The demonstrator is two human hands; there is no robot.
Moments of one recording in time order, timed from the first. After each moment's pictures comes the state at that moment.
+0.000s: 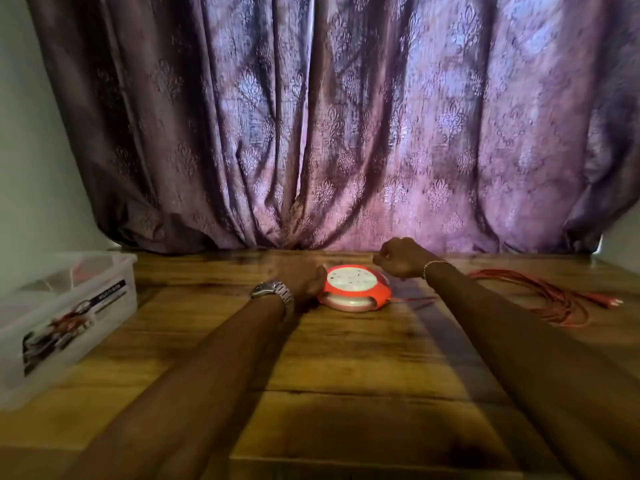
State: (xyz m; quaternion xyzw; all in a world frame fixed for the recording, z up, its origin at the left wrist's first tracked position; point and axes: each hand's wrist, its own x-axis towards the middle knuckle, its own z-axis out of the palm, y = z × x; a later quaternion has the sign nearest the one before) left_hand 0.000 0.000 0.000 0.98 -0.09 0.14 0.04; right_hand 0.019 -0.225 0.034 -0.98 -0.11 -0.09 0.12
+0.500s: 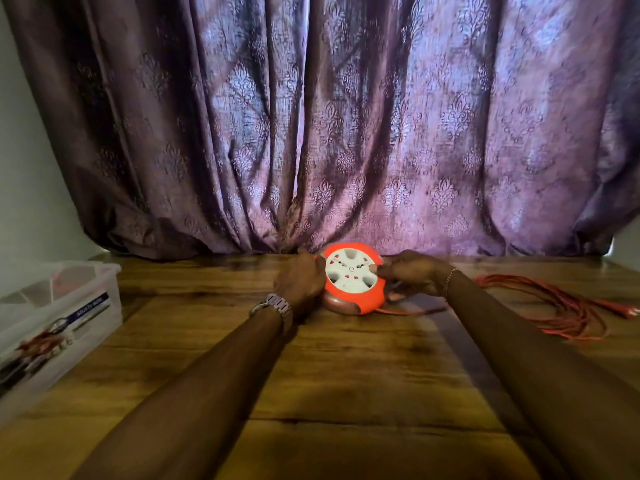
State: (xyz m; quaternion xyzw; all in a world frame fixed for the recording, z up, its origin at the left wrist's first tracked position) left_hand 0.026 -0.010 -0.007 0.94 -0.05 0.19 0.28; right_hand 0.043 -0.238 0.014 -0.85 -0.03 0.09 0.51
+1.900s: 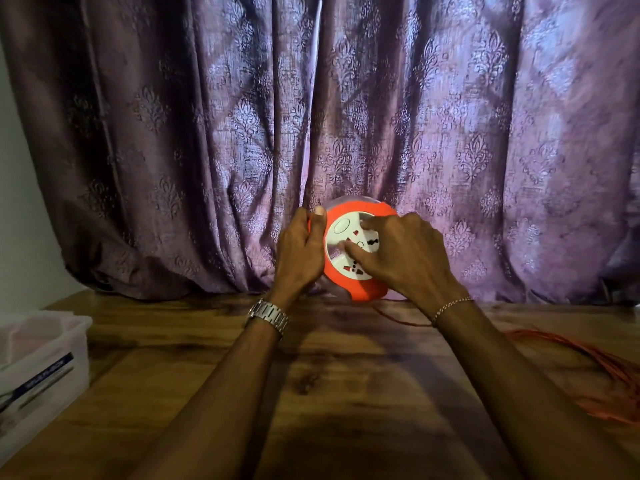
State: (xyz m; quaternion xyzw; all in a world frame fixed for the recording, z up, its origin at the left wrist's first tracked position) left_hand 0.068 -0.012 0.083 0.74 -0.13 0.41 0.51; right_hand 0.002 -0.170 0.116 -0.87 -0.12 -0.47 0.08
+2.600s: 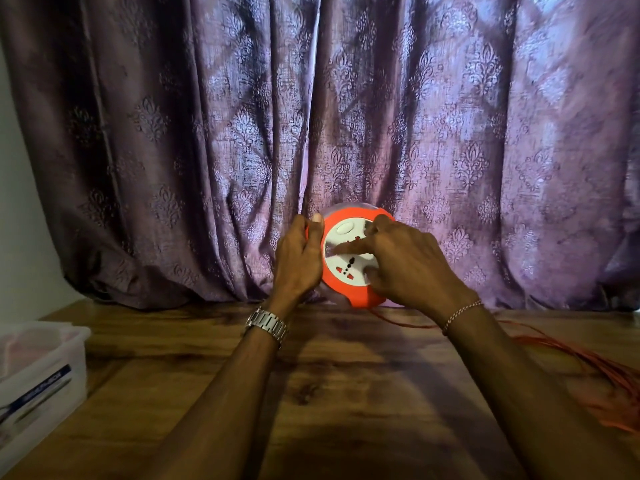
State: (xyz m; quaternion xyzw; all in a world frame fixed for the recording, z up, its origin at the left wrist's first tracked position) left_hand 0.068 -0.011 0.086 0.74 -0.14 0.42 0.51; right_hand -0.005 -0.176 0.123 -0.90 -0.20 -0.38 -0.04
